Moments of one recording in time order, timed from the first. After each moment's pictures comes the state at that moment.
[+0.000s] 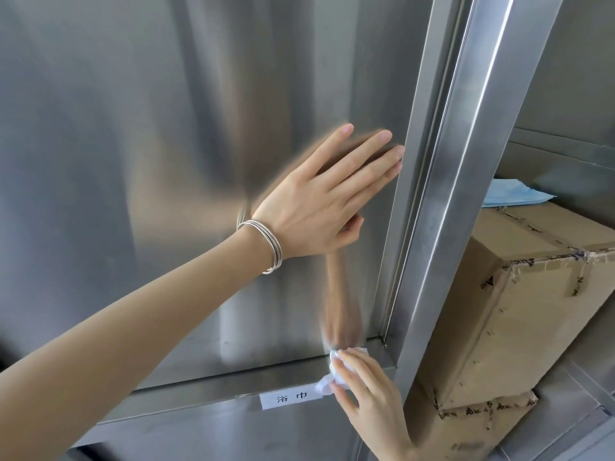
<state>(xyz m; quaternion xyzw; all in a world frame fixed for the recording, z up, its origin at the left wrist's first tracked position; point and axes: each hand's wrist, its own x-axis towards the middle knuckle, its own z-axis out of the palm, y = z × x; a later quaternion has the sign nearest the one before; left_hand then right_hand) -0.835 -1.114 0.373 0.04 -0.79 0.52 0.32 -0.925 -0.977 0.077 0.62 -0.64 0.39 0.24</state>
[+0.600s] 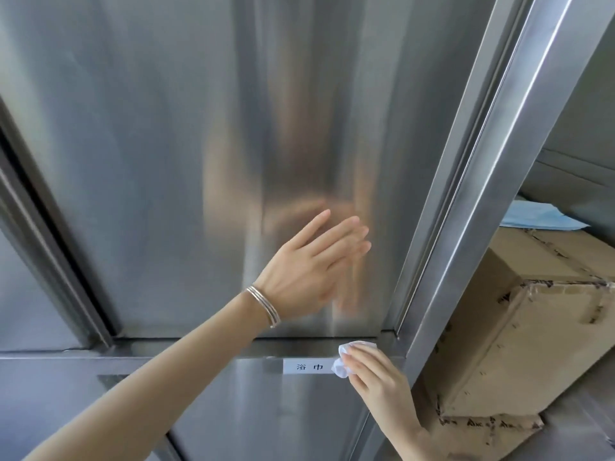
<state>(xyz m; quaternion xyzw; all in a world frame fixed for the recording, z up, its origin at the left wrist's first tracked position) -0.755 -1.079 0.308 0.09 -0.89 0.33 0.30 -0.910 -0.960 0.112 0.68 -0.57 0.37 0.26</state>
